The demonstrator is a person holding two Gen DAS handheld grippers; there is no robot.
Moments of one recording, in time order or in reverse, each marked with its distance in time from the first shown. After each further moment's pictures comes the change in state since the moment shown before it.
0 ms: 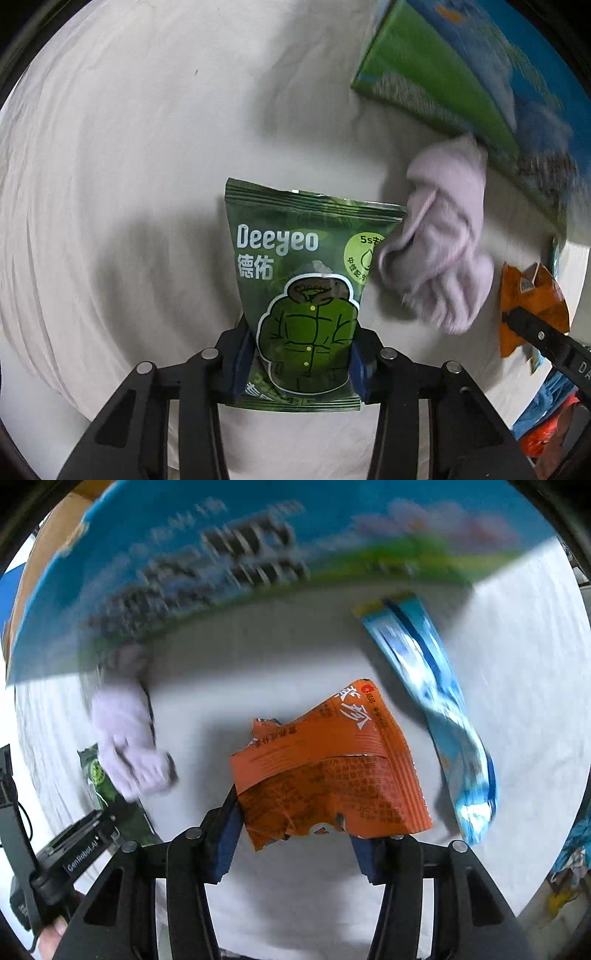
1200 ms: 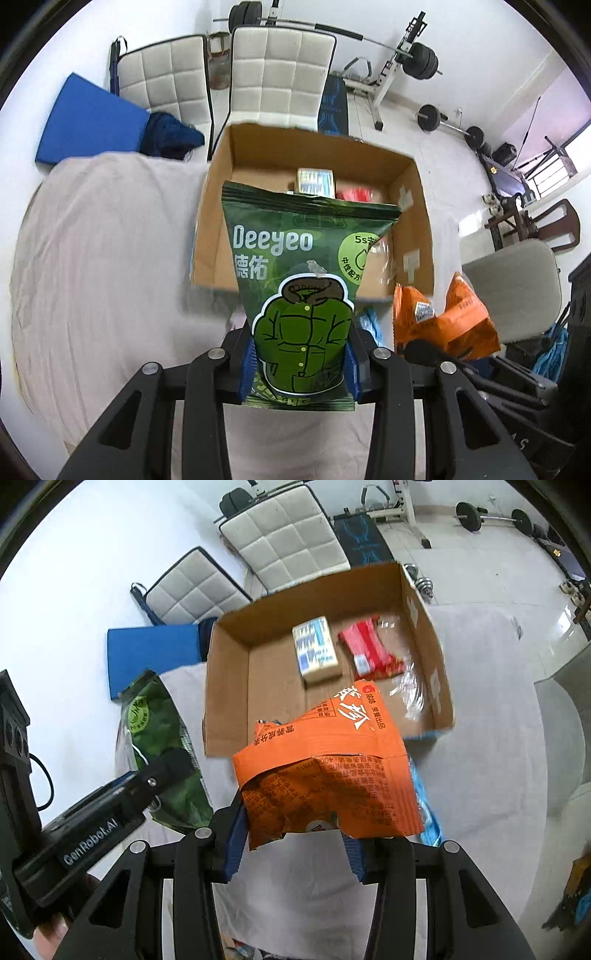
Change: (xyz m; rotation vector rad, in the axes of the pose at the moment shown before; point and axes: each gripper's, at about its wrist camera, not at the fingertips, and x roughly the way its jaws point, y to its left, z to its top) left arm -0.241 -0.100 0.028 0.193 -0.431 -0.178; right arm -0.240 0.009 -0.002 -0.079 -0.387 0.250
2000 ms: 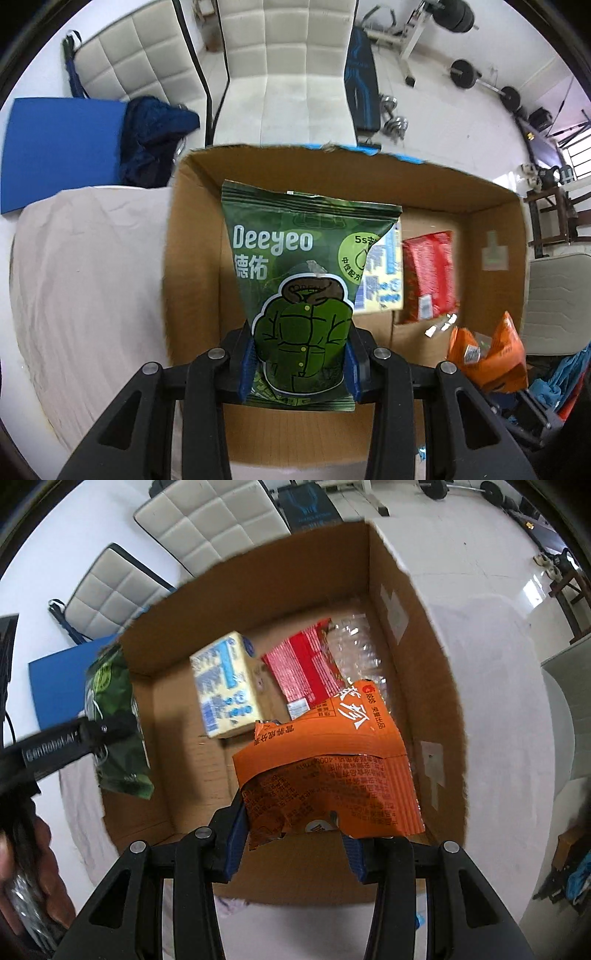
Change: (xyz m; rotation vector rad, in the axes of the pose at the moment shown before) left arm 0.164 0.016 0.145 0.042 0.244 0.111; right arm 0.141 -0.060 0.109 0.128 0.122 -0.164
